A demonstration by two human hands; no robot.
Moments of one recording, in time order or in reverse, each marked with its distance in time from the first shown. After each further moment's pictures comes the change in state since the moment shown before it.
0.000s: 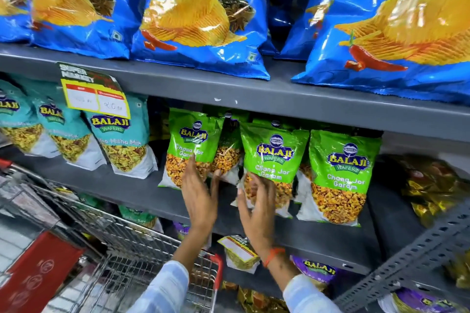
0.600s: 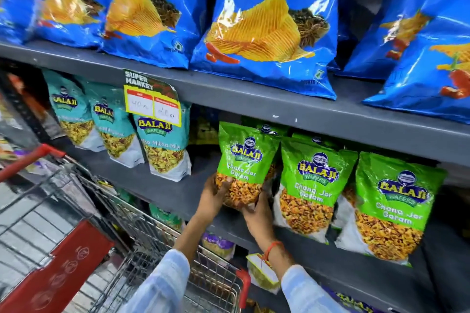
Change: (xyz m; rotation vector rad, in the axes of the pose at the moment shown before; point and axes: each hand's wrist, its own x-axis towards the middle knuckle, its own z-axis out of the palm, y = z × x) left_hand 0.049 -0.061 -0.028 -0.362 -0.294 -0.350; right_hand 0.020 0.027 0.098 0.084 -0.342 0.363
